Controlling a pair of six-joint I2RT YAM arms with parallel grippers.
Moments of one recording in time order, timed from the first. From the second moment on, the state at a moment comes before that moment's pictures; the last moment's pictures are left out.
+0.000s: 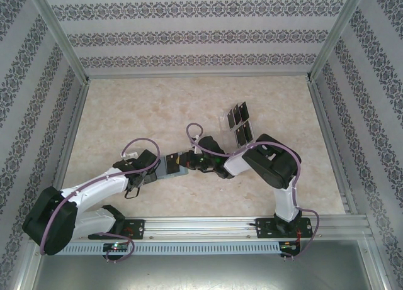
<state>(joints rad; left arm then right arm) -0.56 1.16 0.50 -0.69 -0.42 -0.93 0.80 1.98 0.78 0.66 -0.45 1.04</state>
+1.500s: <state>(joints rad) -0.58 1.23 0.53 -0.64 -0.40 -0.92 0.75 1.93 0.79 0.60 -0.53 1.01</state>
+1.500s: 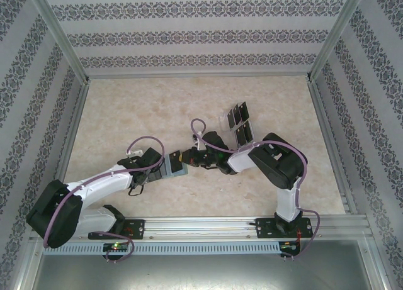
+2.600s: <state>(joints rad) -0.59 1.23 0.52 -0.63 -0.42 -0.93 0.76 1.99 0.83 0.63 -0.55 1.04</state>
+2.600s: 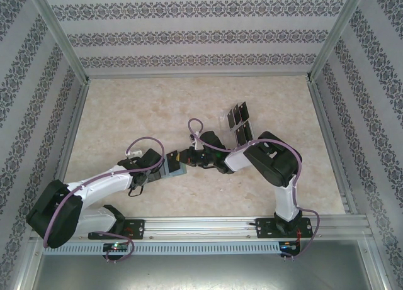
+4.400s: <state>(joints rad) -0.59 1.23 0.52 -0.63 -0.42 -0.93 0.76 2.03 0.83 0.67 -0.56 1.05</state>
